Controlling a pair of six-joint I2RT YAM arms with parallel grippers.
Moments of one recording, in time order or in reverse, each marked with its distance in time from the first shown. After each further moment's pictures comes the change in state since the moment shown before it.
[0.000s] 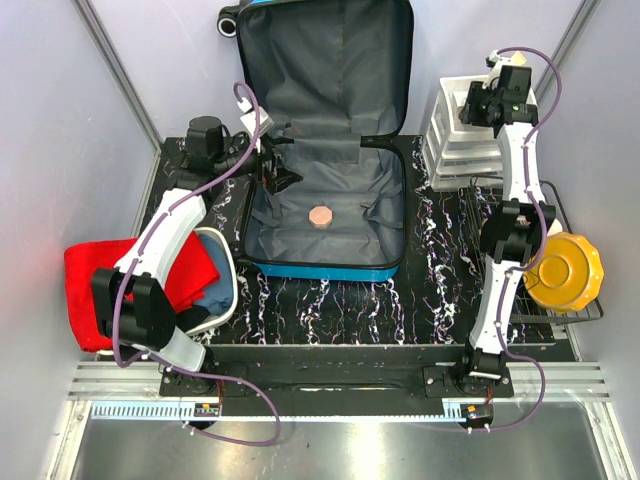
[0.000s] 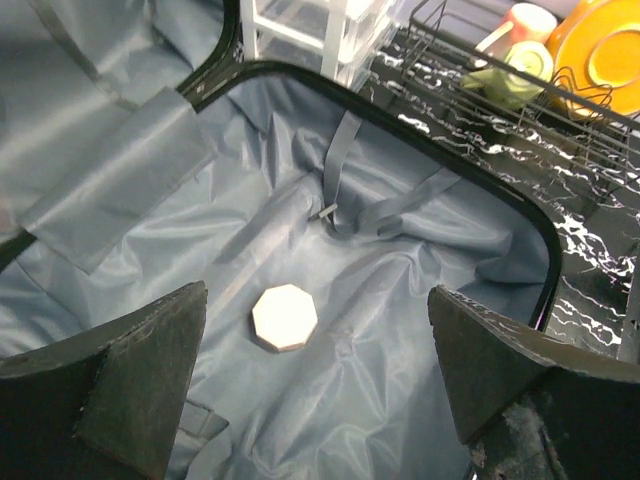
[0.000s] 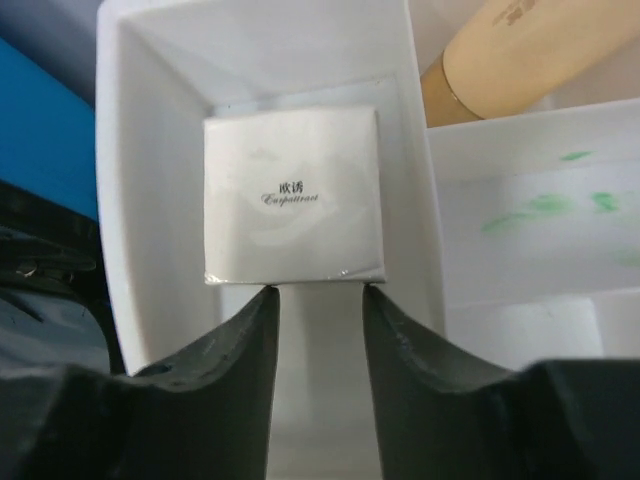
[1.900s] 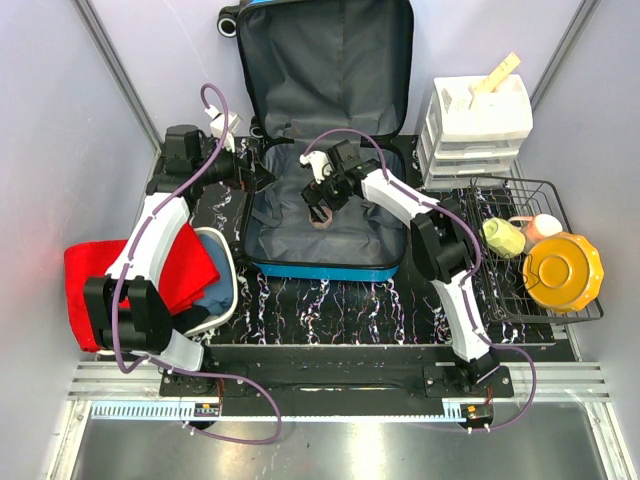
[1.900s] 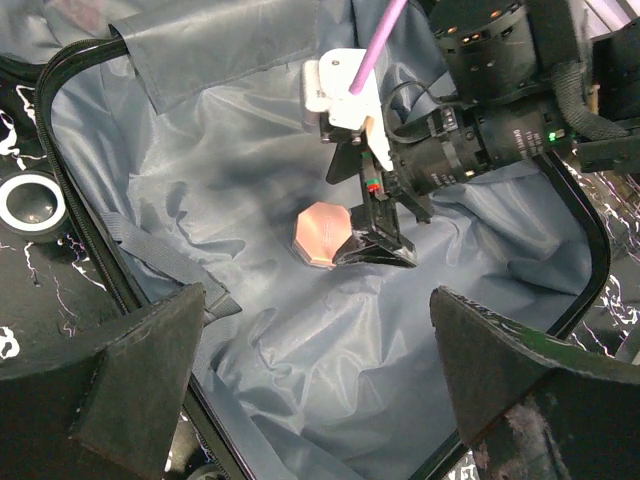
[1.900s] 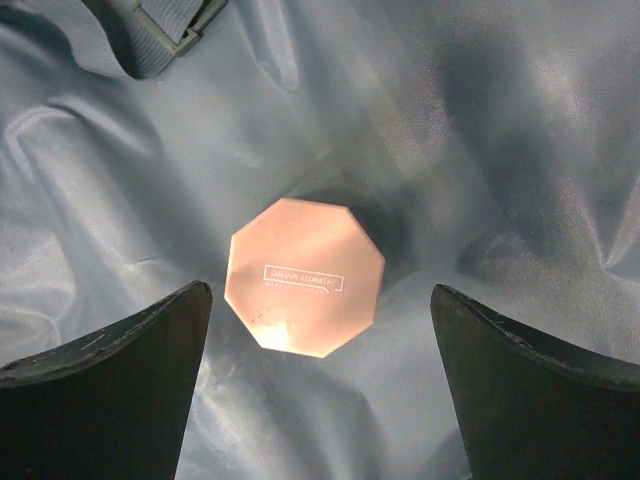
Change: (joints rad) left arm 0.137 -0.022 -0.042 -0.174 -0.153 -0.125; right arm 0.684 -0.031 -0.541 0.118 -0.123 -0.290
